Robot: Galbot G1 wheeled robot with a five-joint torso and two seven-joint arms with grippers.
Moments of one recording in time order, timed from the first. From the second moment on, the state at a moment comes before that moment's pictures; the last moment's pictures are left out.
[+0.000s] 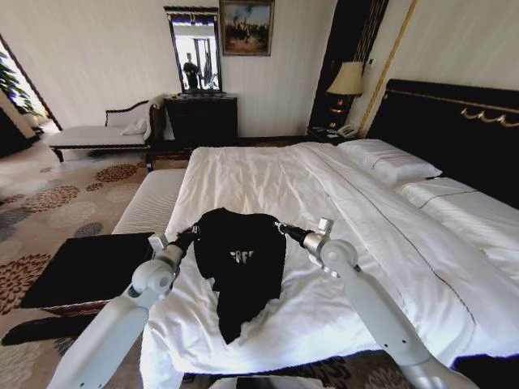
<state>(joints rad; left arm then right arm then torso) 0.97 -0.83 -0.32 -2.02 -1.10 0.29 -0.31 -0.73 1.01 0.21 1.85 1.26 -0.56 0.19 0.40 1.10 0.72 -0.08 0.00</state>
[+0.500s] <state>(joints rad) 0.88 -0.56 -0.50 -2.19 -1.30 0.32 -0.36 -0.46 0.93 0.18 1.88 1.44 -0.58 0.24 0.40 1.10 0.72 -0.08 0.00</state>
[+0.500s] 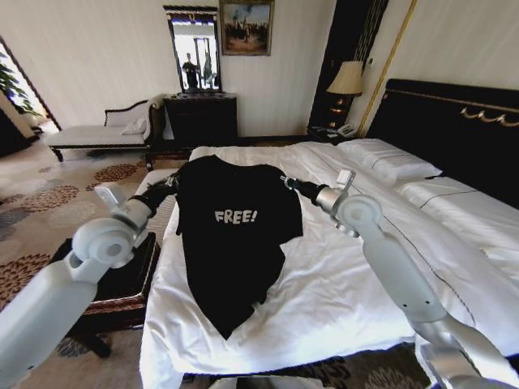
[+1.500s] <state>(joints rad) 0.83 -0.35 -0.64 -2.30 -1.48 0.31 -0.37 -0.26 0.80 0.23 1.96 1.76 -0.55 0.30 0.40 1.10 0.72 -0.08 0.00</state>
